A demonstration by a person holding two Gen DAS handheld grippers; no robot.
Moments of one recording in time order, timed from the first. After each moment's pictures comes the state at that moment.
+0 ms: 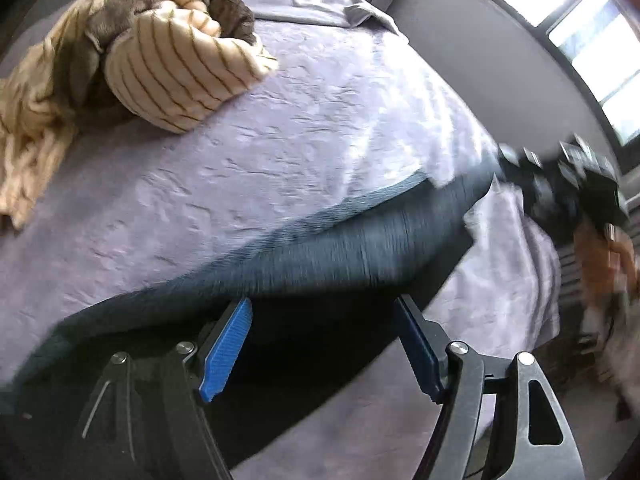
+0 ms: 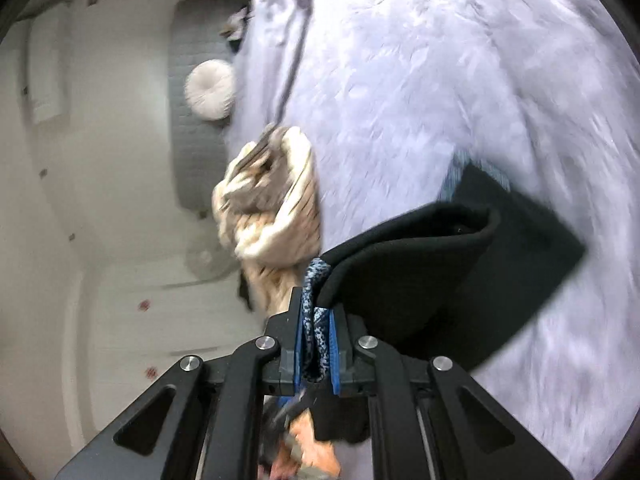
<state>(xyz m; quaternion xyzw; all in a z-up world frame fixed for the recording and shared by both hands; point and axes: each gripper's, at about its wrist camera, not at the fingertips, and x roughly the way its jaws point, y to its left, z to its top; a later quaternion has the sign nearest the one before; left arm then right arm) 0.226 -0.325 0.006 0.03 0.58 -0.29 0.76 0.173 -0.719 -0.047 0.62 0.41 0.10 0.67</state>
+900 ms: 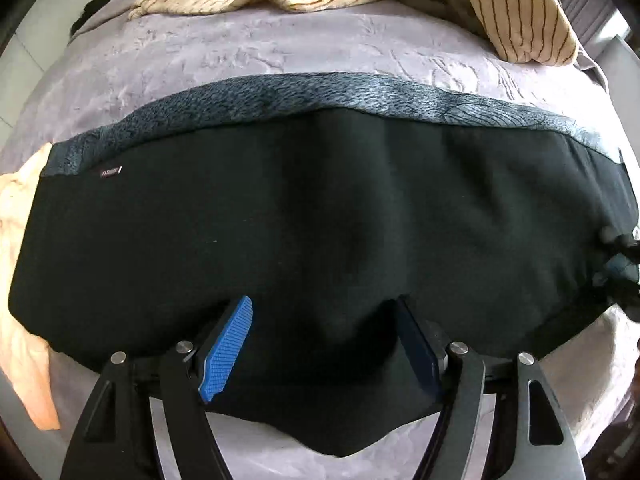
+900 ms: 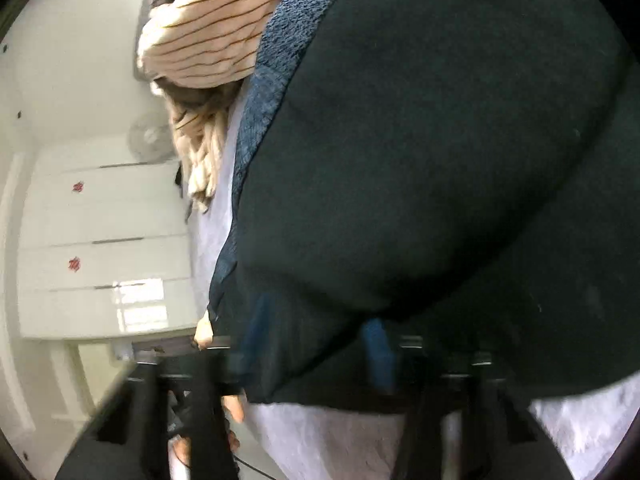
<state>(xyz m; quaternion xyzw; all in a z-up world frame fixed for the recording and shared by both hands) 0.141 -0.105 -0.096 -0.05 0.62 0.02 0.78 0.205 -0.511 -0.160 0.46 0.56 0.18 0.66</state>
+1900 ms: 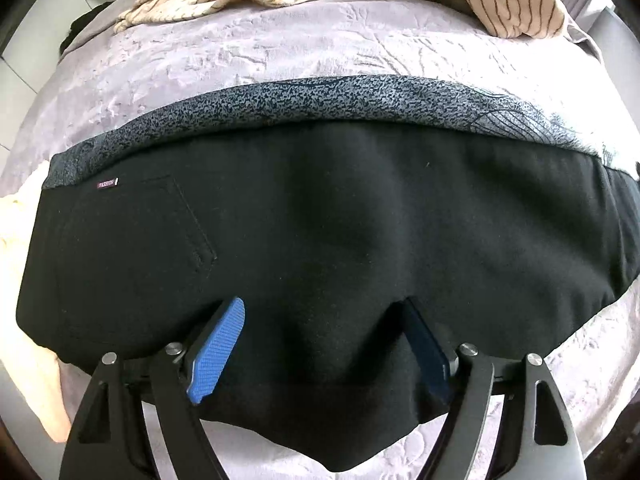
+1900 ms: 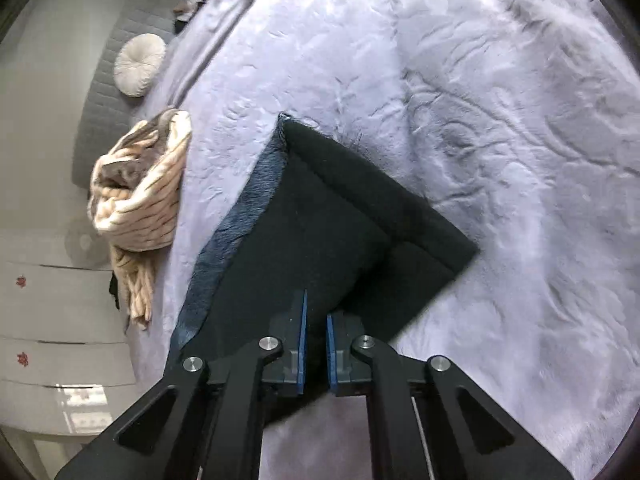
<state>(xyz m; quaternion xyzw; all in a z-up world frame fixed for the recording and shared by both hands) 0.120 -0.120 -0.101 0.00 0.63 0.02 0.78 0.136 -0.695 -0.099 0.44 0.49 -0.03 0.75</state>
